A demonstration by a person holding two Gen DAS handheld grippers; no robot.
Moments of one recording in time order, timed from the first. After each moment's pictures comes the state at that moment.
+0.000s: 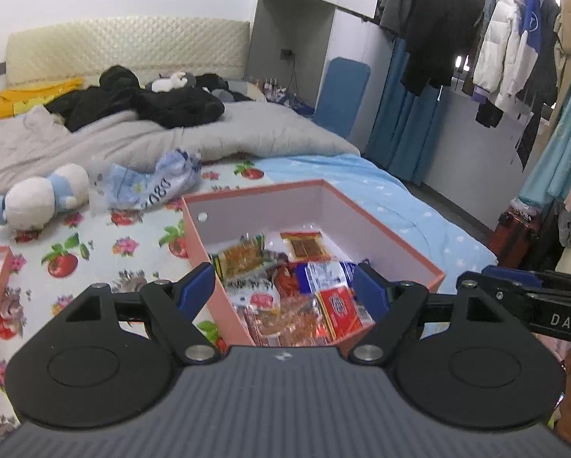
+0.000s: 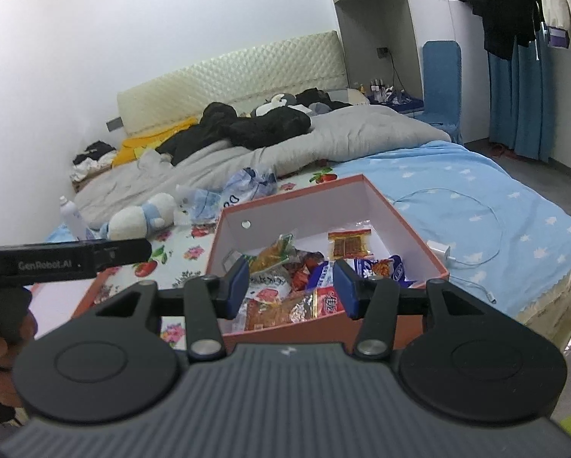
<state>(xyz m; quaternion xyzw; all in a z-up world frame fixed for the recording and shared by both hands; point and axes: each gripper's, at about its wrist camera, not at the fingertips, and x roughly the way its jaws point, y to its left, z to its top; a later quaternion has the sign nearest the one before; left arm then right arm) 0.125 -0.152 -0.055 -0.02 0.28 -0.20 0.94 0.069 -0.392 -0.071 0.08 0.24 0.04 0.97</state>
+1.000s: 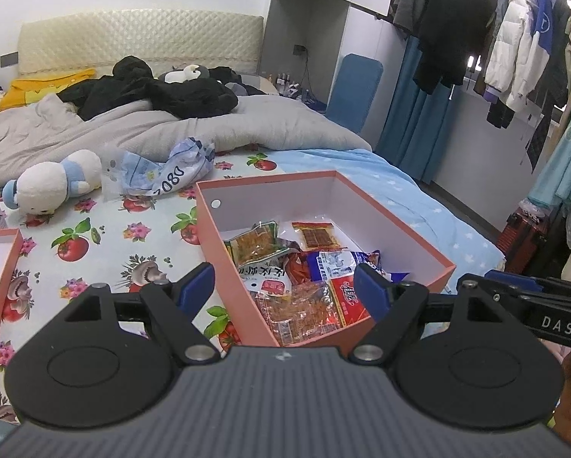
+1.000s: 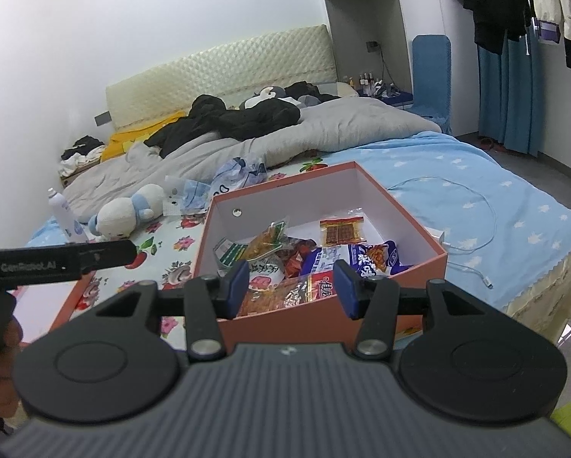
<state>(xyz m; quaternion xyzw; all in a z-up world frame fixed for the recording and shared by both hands) 0.118 -0.142 -0.062 -0.03 0.29 -0.19 0.94 0.063 -0.386 -0.083 0.09 0.25 0.02 0.96</state>
